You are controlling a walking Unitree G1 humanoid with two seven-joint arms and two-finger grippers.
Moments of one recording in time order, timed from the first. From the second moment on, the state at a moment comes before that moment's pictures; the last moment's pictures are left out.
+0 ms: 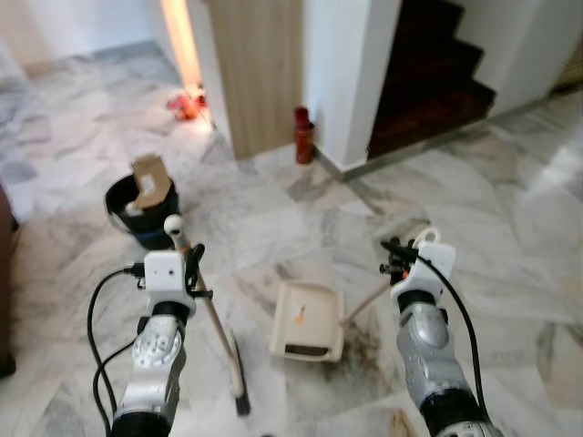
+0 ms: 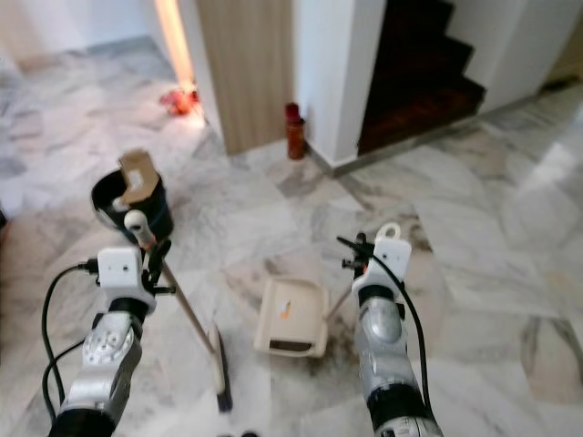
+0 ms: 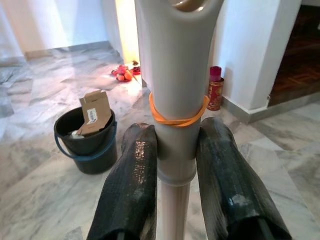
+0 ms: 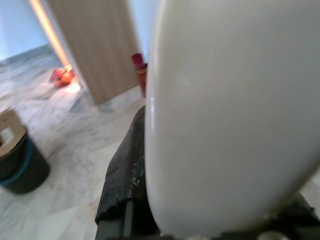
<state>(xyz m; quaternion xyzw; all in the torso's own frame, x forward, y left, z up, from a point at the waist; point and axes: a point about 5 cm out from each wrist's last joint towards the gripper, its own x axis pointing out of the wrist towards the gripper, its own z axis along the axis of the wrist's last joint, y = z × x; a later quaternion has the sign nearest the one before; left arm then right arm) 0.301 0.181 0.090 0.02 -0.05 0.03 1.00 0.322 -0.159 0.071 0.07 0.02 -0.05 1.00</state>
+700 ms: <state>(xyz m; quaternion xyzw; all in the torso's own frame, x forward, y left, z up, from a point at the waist) 0.301 0.186 0.091 0.02 -0.05 0.04 1.00 0.324 -0.153 0.075 0.07 0.01 -0.04 1.00</state>
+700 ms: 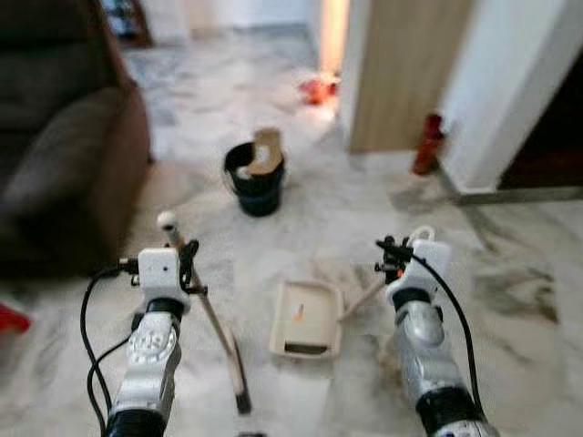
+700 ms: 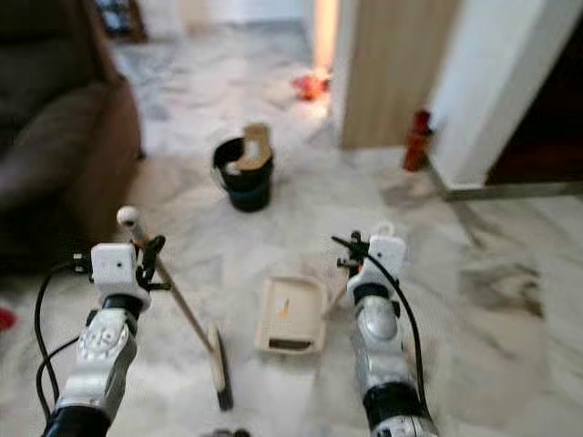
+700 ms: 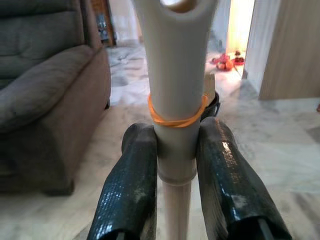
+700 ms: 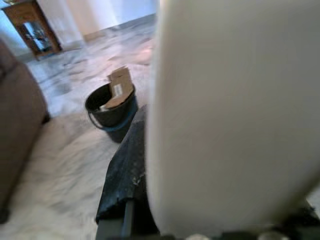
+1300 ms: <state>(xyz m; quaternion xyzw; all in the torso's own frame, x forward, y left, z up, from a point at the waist) 0.302 0.179 0.091 0.03 -0.04 0.02 1.00 0.322 -0.160 0.072 0.06 0.02 -0.04 1.00</state>
